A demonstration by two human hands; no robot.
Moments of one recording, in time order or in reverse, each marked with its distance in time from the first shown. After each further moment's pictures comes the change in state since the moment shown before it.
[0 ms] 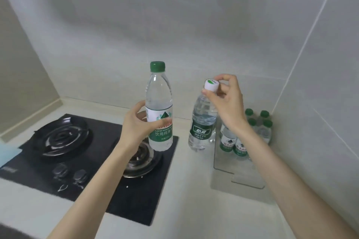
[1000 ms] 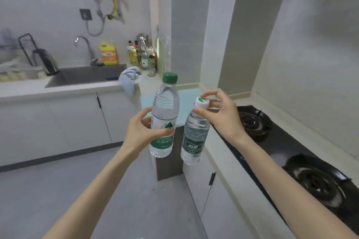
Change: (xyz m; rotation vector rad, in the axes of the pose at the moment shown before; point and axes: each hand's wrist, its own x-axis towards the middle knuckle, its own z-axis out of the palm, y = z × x) left_hand -0.328 -0.011 -0.412 0.126 0.864 -0.101; right_hand -0.264 -0.205 0.401 0.404 -1.037 -0.145
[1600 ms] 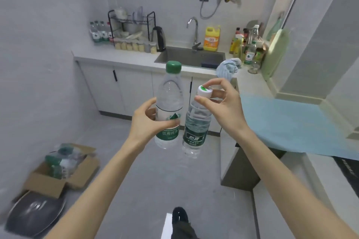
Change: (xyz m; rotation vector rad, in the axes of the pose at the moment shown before) left_hand 0.000 -0.063 -0.283 0.063 0.552 -0.074; right_hand 0.083 -0.029 0.339 0.200 -0.394 -0.177
